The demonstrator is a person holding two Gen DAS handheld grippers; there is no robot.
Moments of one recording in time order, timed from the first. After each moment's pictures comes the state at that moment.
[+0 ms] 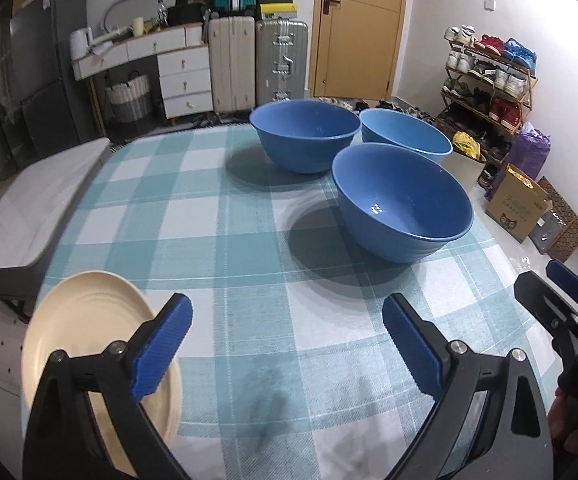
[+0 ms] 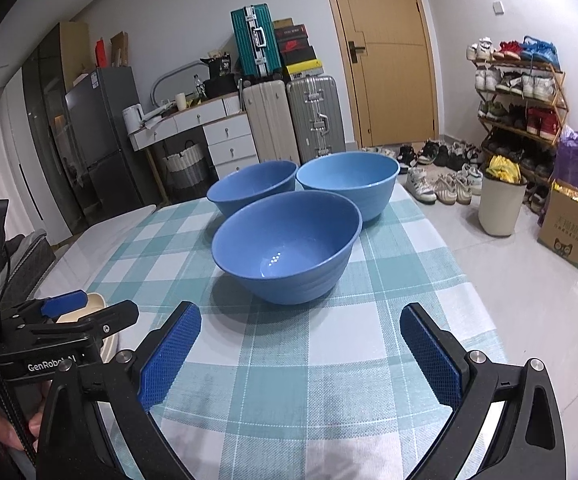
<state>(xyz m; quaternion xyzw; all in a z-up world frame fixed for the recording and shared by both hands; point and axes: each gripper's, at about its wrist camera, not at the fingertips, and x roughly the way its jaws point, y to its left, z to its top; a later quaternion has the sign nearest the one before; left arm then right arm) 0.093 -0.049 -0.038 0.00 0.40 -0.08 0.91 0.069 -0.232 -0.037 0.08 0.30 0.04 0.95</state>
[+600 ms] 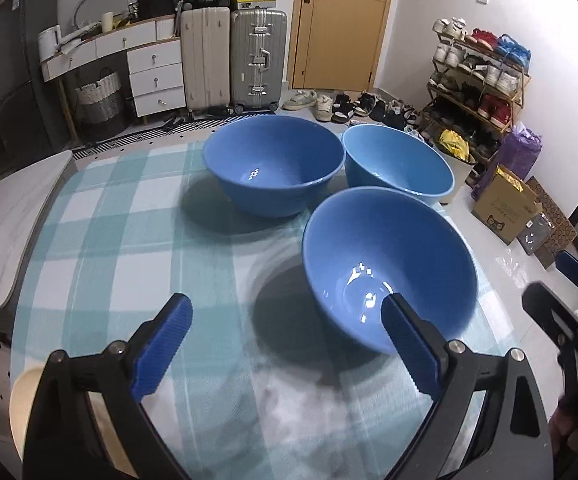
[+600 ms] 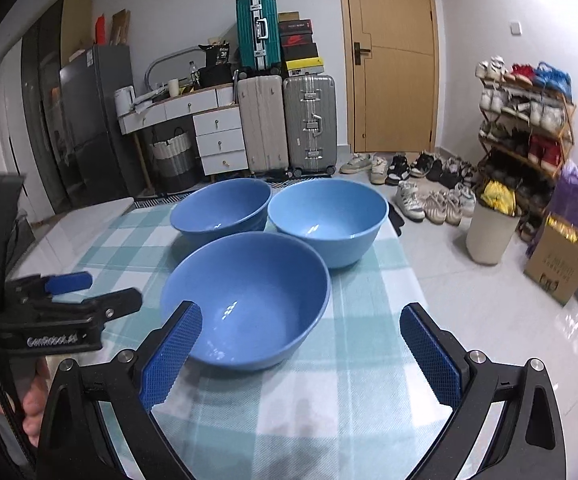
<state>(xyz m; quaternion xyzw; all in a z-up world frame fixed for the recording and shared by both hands) 0.196 -0.086 -0.020 0.00 0.42 -0.12 0.90 0.152 -0.256 -0.004 0.02 0.30 0.02 0.95</state>
